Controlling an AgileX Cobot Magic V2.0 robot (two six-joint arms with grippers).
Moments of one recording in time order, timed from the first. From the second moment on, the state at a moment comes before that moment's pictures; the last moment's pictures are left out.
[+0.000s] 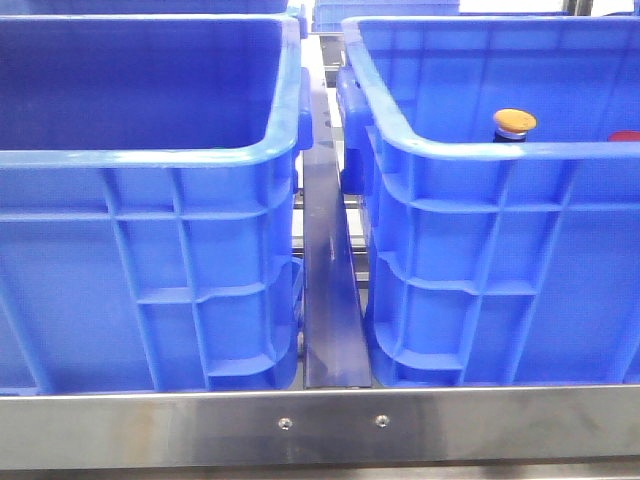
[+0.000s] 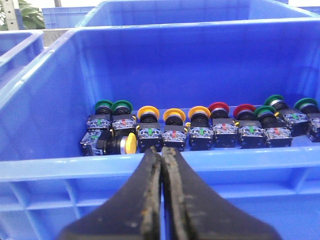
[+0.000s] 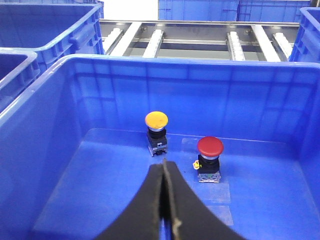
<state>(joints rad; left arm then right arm) -0.01 0.00 0.00 0.00 0.09 -0.02 -0.08 0.38 -0.31 1.05 0.21 -1.05</state>
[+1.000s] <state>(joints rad) -0.01 0.00 0.00 0.00 0.08 -0.03 -0.02 0.38 -0.31 1.05 0.24 -1.05</state>
